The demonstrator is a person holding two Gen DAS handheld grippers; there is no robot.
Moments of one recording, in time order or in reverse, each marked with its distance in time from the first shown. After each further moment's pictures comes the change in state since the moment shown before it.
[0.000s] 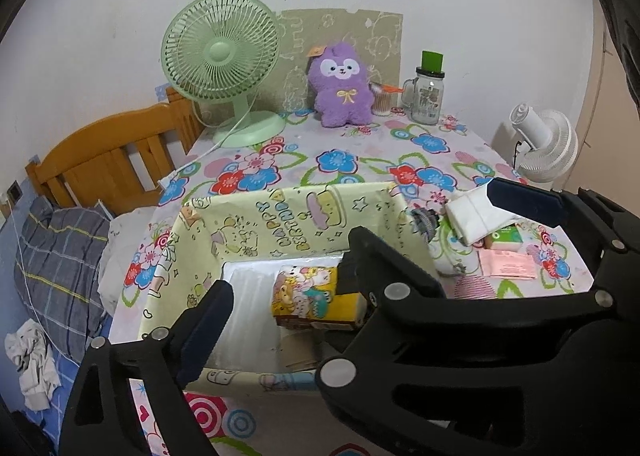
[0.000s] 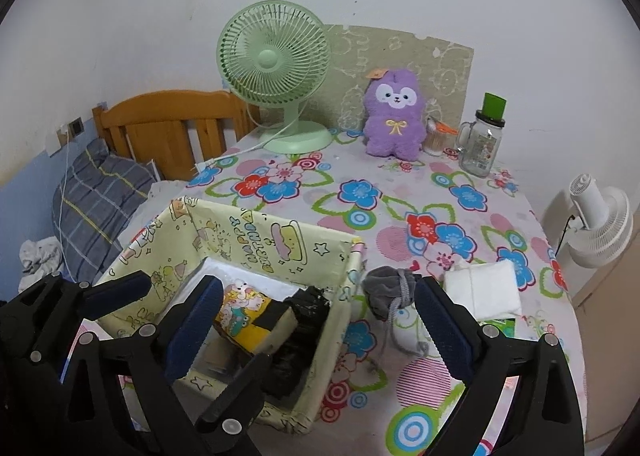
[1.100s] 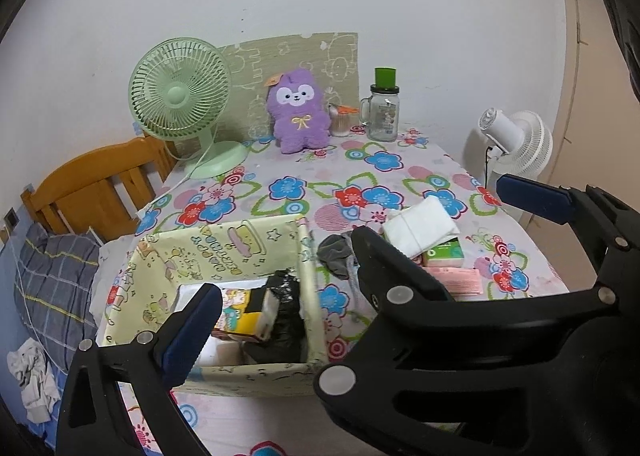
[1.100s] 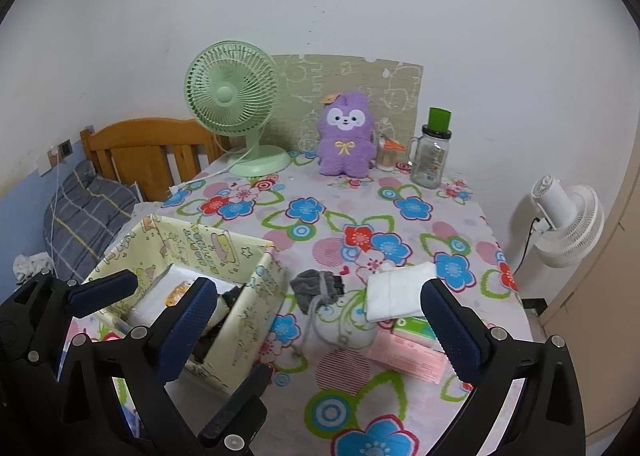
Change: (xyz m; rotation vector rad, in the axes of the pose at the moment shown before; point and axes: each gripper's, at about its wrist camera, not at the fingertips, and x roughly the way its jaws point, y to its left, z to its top) left arm -0.029 -0.077 0.009 0.060 -0.060 -0.020; right arm -0.058 -0.069 -0.011 0.031 -0.076 -0.058
